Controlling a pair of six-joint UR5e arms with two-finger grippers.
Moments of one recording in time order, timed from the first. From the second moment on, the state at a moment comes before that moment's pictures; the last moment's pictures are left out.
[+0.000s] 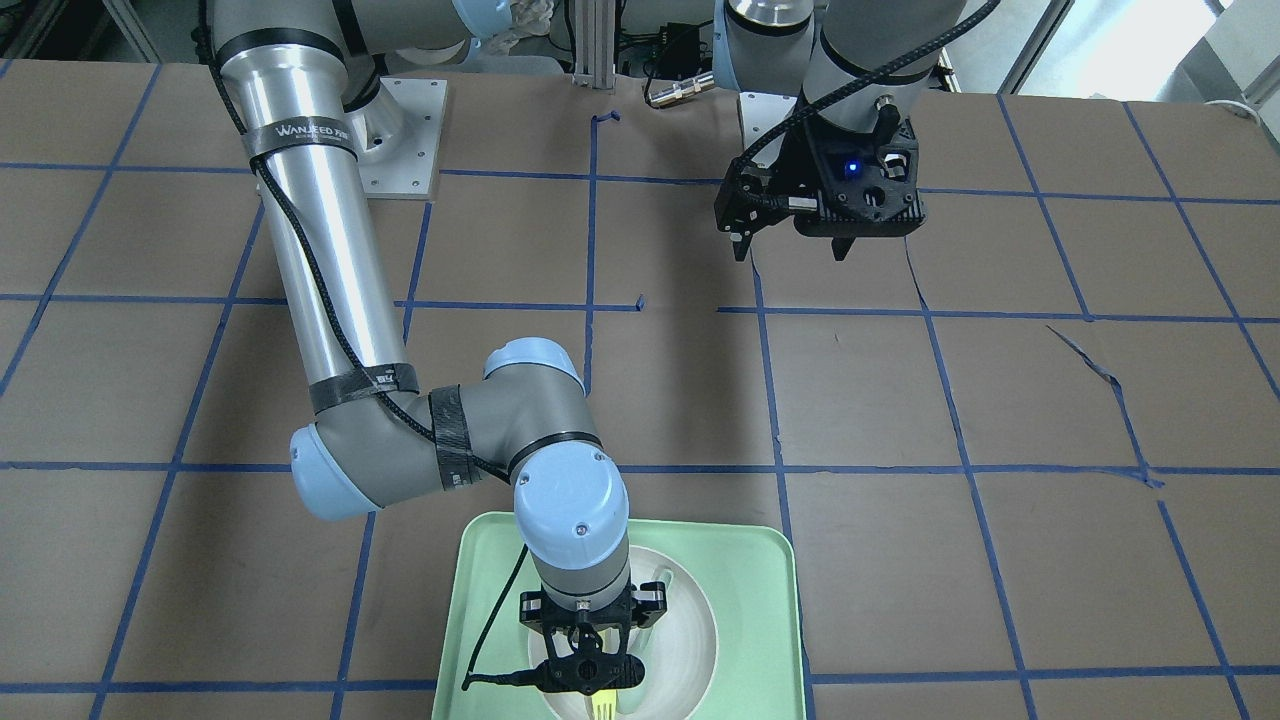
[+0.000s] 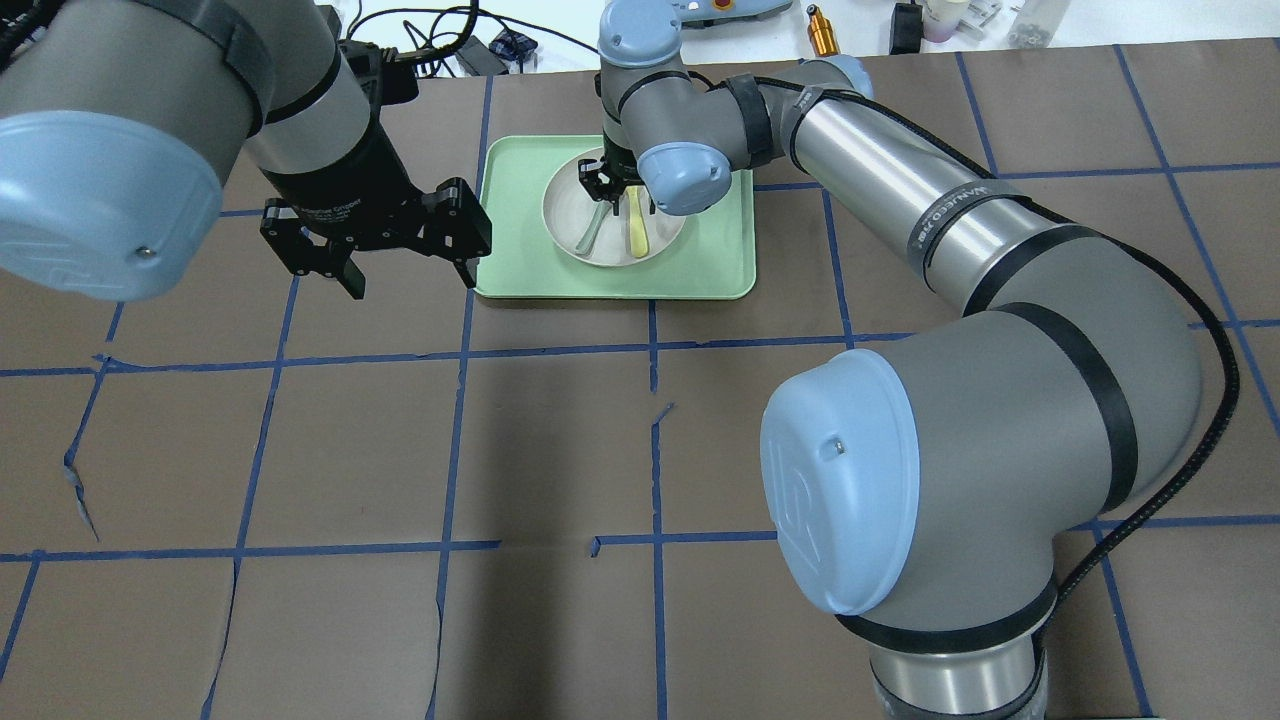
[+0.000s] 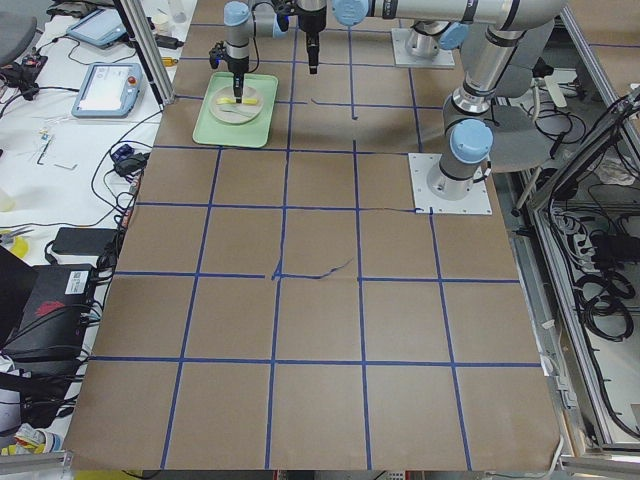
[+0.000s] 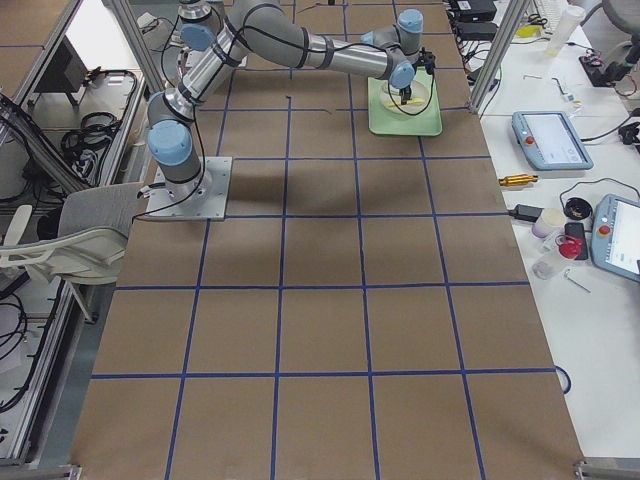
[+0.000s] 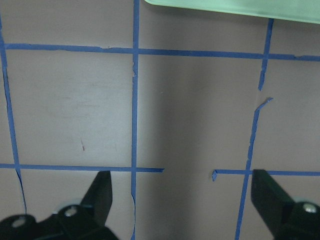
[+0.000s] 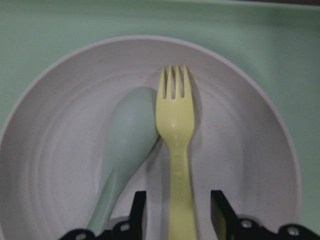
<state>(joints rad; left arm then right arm) -1.68 -1.57 -1.62 -1.55 1.55 -0.17 1.88 -0.69 1.08 -2.11 -1.54 0.27</state>
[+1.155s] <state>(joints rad) -1.68 -1.57 -1.61 -1.55 1.55 -0.17 1.88 -0.71 1.09 -2.11 -1.55 0.23</state>
